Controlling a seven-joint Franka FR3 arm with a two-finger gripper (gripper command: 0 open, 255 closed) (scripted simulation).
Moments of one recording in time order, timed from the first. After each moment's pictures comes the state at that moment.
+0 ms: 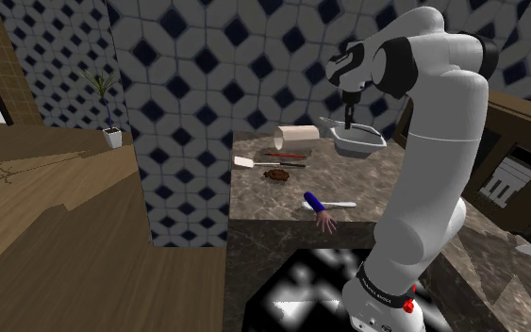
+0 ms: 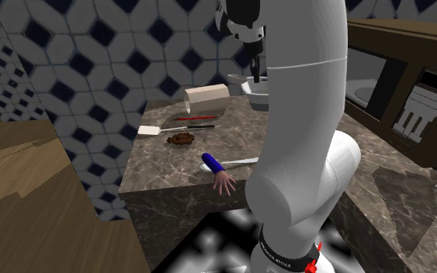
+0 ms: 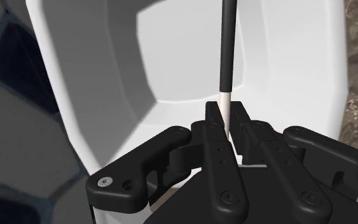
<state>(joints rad) -0.25 0.27 -0.67 -1.74 -0.05 2.00 -1.30</state>
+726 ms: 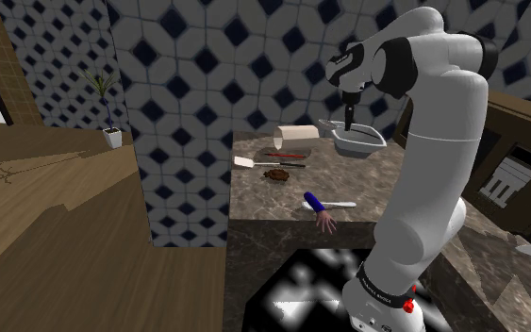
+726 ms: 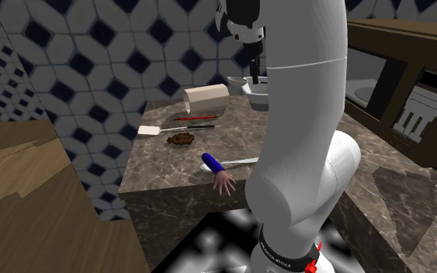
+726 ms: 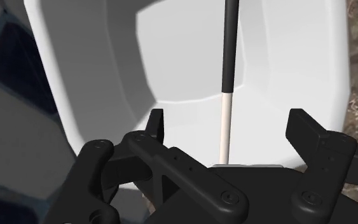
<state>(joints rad) -0.25 0.27 -0.67 -1.74 -0.05 2.01 -1.30</state>
